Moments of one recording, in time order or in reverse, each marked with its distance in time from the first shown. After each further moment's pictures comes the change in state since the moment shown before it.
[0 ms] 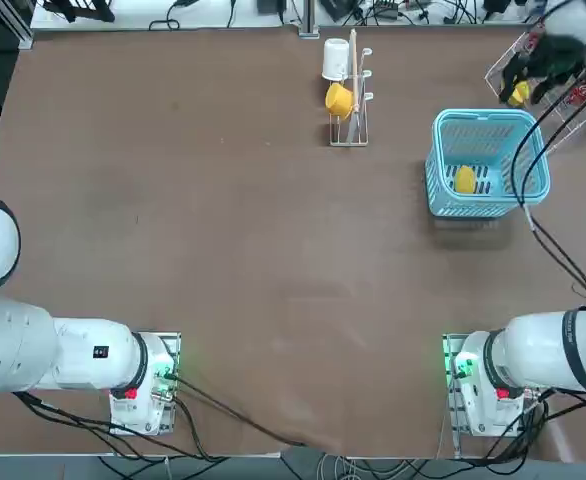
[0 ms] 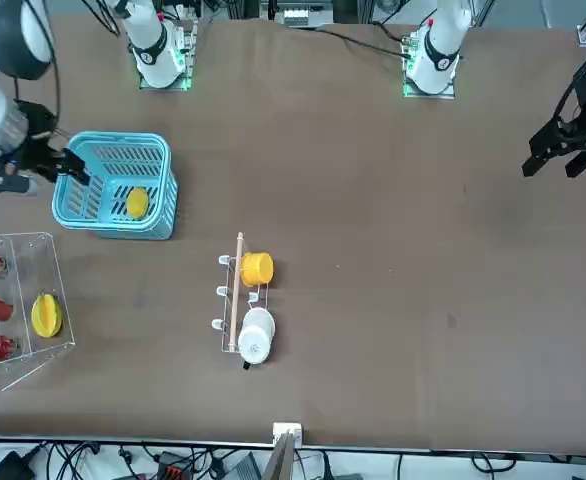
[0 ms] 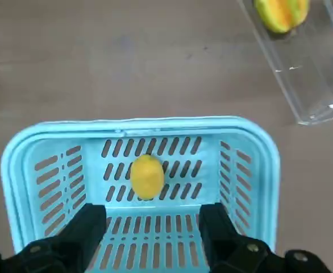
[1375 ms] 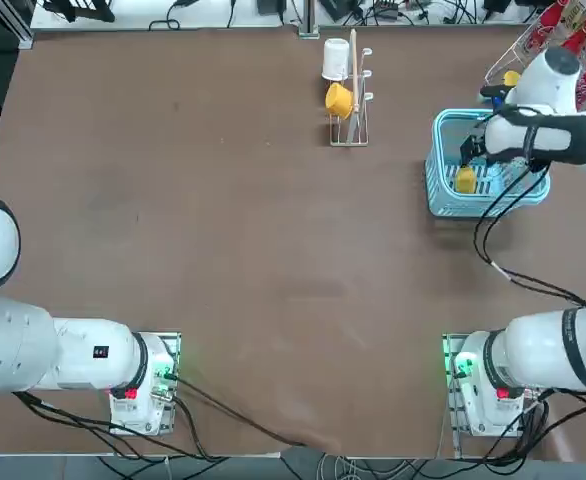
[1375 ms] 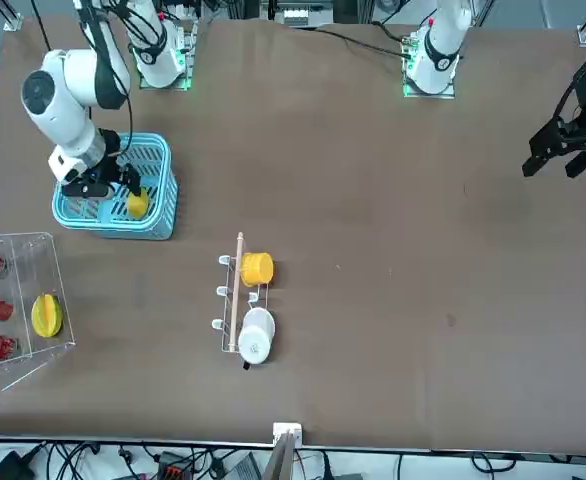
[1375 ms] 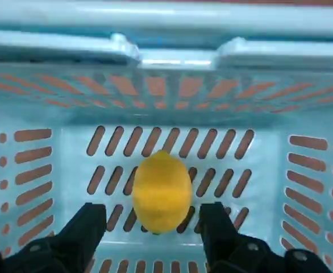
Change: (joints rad) arm 0.013 0.070 0.039 -0.426 0.000 0.595 0.004
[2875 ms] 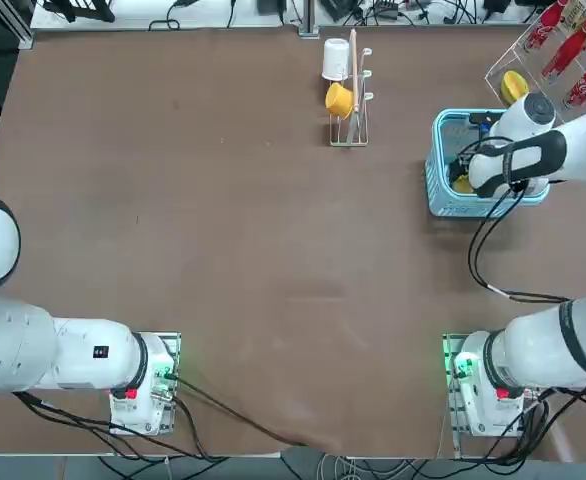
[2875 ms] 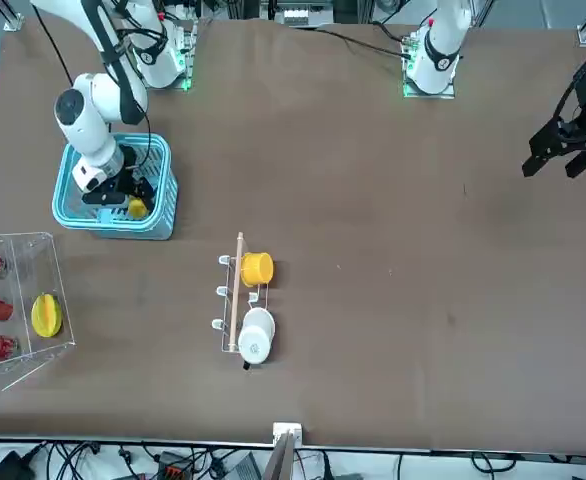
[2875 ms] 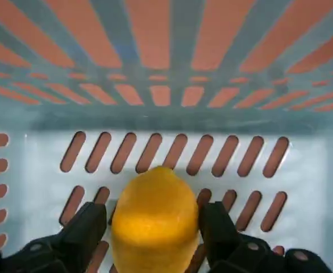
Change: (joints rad) arm 0.000 0.183 0.000 -0.062 0.000 0.304 0.000
